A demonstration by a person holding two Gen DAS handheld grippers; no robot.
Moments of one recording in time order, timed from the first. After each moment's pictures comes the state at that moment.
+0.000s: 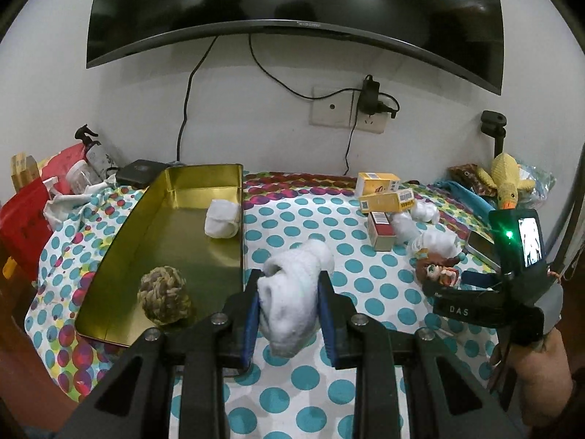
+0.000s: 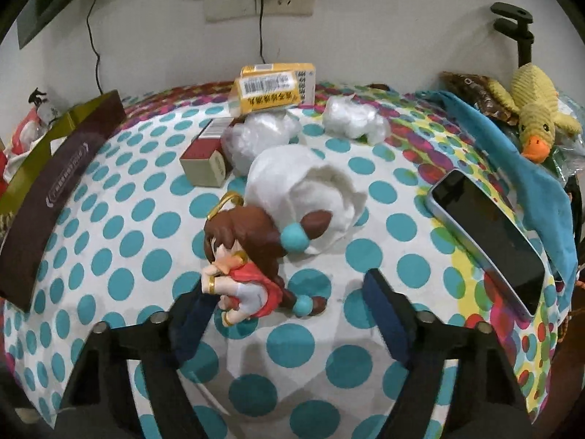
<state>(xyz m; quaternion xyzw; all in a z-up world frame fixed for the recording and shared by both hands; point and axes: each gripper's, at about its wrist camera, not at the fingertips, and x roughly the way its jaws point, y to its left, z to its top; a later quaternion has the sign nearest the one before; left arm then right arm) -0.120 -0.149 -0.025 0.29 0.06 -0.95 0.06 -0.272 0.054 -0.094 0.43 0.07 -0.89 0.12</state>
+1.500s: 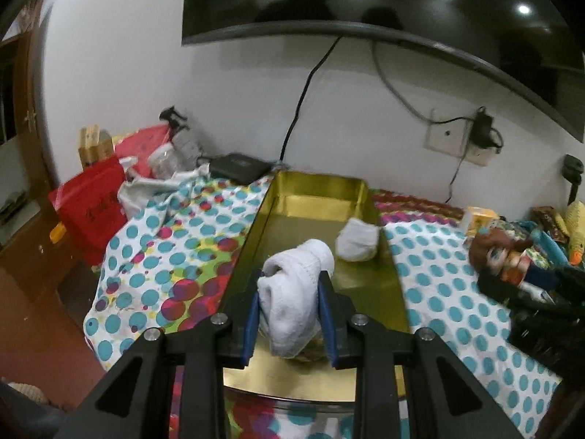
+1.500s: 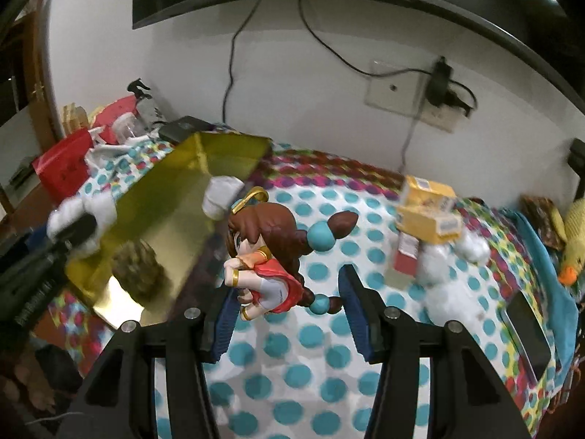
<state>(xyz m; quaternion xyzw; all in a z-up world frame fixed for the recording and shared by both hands) -0.116 -0.264 -0.023 0.29 0.09 -0.93 0.21 -0.212 -0.100 -0.005 0.34 0.13 -0.89 0.26</state>
